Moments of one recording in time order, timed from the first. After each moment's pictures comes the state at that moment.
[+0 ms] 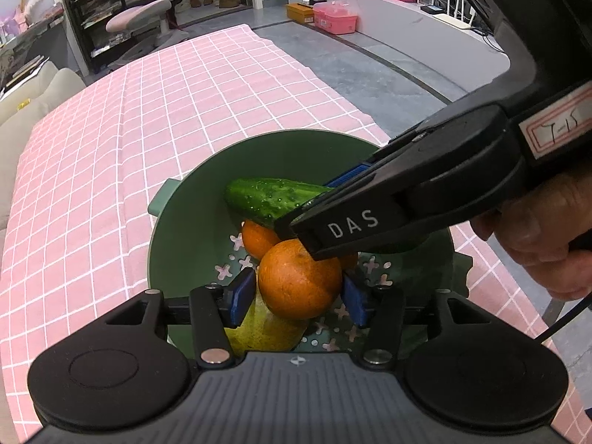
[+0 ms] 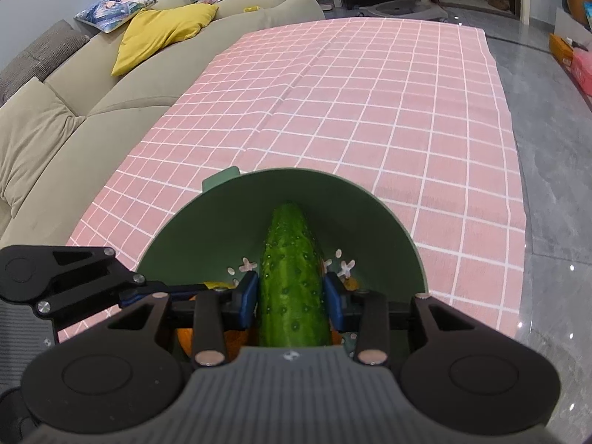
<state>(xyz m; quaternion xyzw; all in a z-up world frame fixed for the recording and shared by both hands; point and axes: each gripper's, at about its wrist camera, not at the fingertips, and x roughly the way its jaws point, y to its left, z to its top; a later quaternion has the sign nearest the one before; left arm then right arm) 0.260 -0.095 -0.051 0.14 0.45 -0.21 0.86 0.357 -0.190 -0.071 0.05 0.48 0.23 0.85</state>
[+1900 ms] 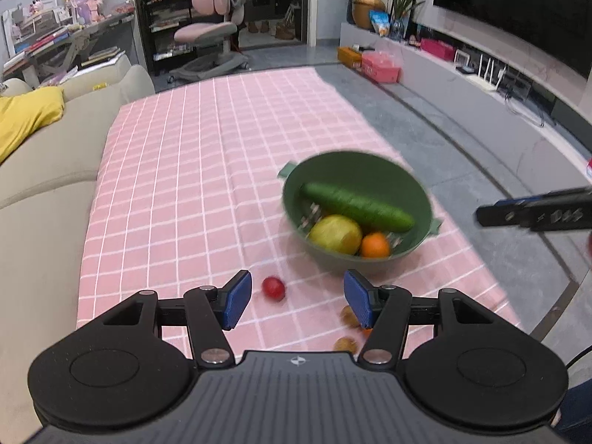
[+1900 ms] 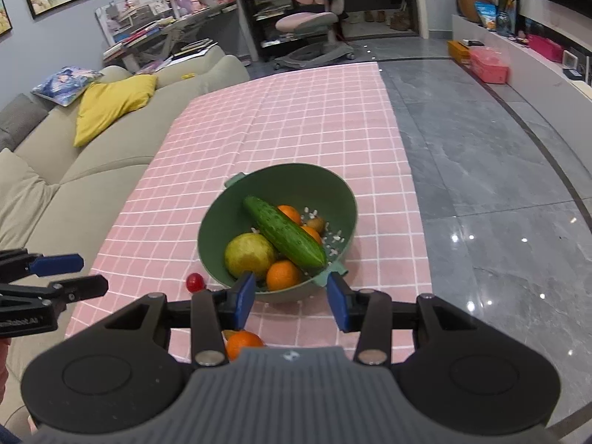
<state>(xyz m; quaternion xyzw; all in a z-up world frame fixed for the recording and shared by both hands) 0.157 0.021 0.029 0.08 0.41 -0.15 0.90 0.167 -0.217 0.031 0.11 0.42 0.09 0.90</state>
